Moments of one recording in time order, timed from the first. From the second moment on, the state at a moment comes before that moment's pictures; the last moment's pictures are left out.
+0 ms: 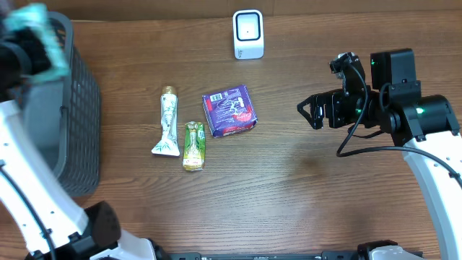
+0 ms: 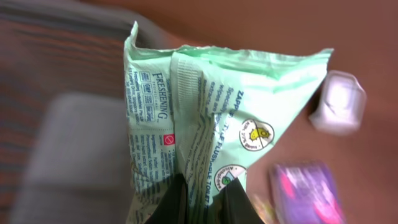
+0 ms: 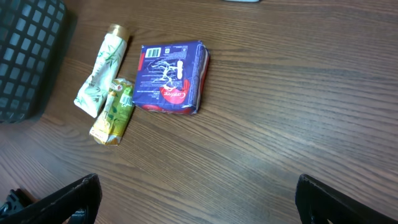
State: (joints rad) left arm 0.38 1.75 2.40 -1.47 0.21 -0.01; right arm 0.16 1.37 1.36 -0.96 -0.46 -0.01
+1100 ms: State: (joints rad) left arm -0.56 1.91 1.49 -0.89 0.29 -0.37; right arm 0.16 1.37 1.36 -1.00 -0.47 0.01
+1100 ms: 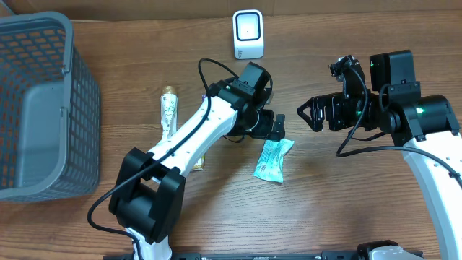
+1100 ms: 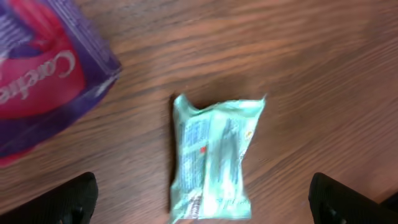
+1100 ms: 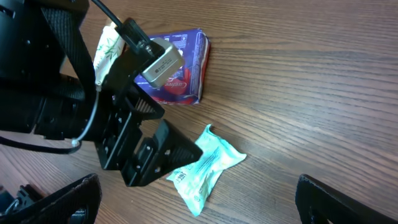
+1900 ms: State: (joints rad) left arm -0.11 1.68 1.64 -1.11 -0.01 -0.10; right arm 0.16 1.37 1.36 -1.00 -0.51 0.01
